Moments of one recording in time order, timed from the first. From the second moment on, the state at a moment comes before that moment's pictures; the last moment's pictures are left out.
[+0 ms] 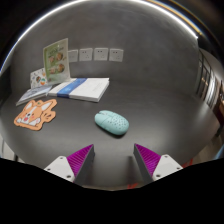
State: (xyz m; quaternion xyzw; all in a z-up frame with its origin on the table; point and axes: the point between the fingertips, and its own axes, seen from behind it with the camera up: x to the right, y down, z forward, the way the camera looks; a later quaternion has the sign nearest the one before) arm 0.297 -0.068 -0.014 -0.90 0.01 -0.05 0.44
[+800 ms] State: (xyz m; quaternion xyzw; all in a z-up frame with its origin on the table) arm 0.342 0.064 -0.019 -0.91 0.05 0.01 0.41
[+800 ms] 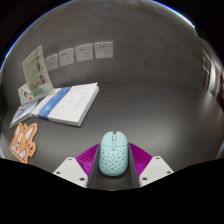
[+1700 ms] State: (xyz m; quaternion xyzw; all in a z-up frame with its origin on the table) arm -0.070 0.067 -0.003 -0.90 0.02 0.00 0.43
